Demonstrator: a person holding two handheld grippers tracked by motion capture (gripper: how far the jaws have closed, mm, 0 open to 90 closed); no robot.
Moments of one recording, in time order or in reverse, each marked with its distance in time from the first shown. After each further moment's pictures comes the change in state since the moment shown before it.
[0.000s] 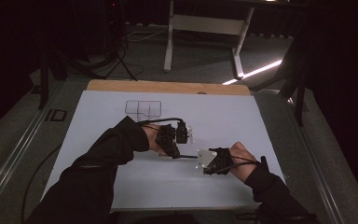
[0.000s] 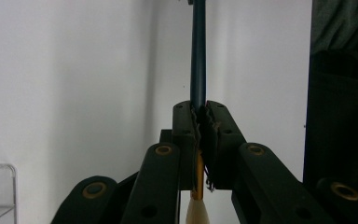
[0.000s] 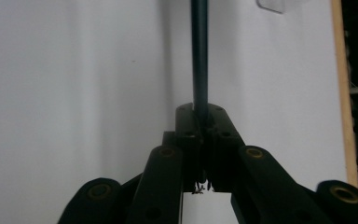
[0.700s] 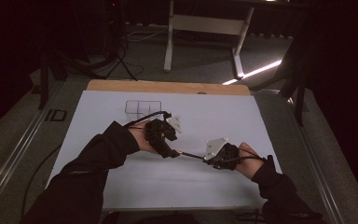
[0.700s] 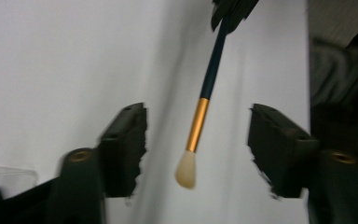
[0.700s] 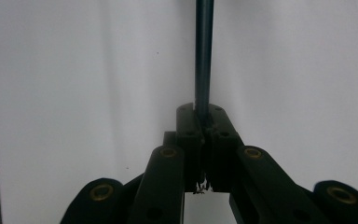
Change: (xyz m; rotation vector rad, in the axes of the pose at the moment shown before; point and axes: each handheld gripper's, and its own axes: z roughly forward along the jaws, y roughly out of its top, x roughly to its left) left arm -0.001 -0.040 -0.023 -0.314 0.077 -0.104; right arm -0.018 -0.024 -0.003 -0.044 0.198 0.218
